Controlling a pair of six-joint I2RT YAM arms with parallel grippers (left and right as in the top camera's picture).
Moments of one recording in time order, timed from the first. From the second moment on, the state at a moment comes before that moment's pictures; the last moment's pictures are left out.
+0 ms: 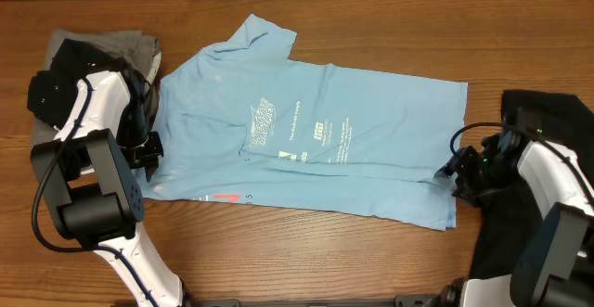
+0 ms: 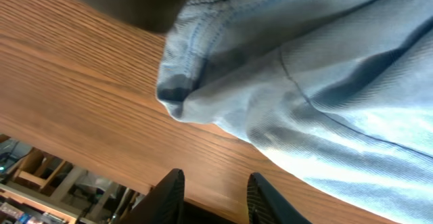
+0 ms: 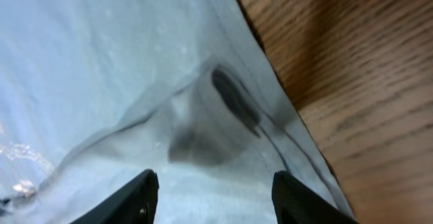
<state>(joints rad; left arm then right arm) 0.23 2.08 1.52 -1.43 -0.25 -0.21 -0.33 1.61 0.90 -0.89 -0.35 0.42</state>
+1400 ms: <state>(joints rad) -0.11 1.93 1.63 -1.20 0.22 0.18 -0.33 1.61 0.83 -0.49 -0.44 0.57</state>
